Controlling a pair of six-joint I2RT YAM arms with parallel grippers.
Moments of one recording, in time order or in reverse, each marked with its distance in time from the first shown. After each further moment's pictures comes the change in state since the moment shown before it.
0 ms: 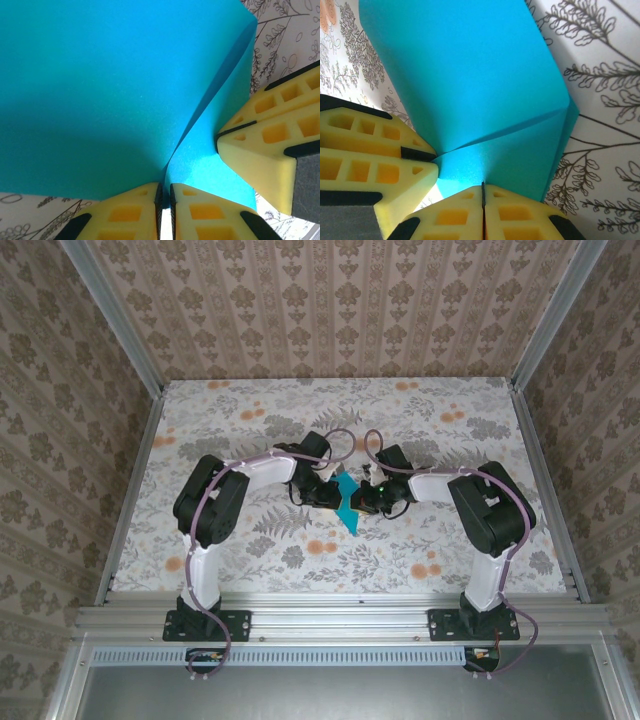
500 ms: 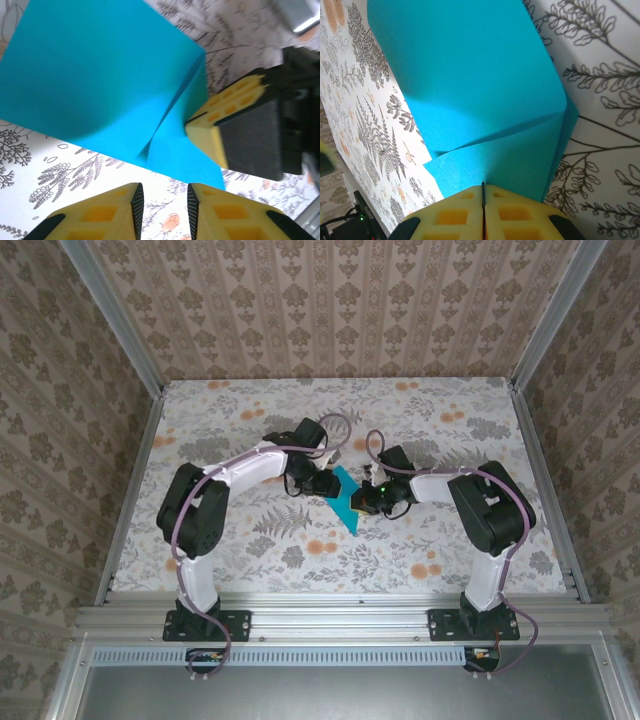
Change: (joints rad) left arm -0.003 -0.139 0.036 -0.076 -0.070 -0.023; right arm -0.007 0.006 -0.019 0.043 -0.042 0.008
